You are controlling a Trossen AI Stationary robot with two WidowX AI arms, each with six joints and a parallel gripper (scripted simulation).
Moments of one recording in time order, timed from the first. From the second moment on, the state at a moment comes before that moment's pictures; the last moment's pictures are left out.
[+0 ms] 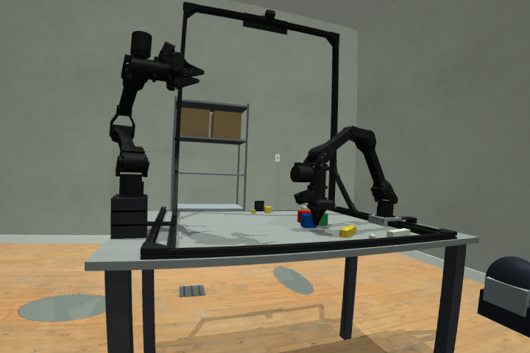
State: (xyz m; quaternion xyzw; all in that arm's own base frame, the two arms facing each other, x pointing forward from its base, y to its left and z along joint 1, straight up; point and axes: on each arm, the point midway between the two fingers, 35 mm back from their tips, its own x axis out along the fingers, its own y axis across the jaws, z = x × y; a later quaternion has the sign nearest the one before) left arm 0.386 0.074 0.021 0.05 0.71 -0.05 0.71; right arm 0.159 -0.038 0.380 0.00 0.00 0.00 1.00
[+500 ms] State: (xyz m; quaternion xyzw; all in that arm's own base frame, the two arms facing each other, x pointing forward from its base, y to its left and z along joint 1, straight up) left arm 0.385 0.066 0.021 0.05 0.71 -0.05 0.71; right arm 0.159 -0.038 0.380 0.00 0.00 0.00 1.00
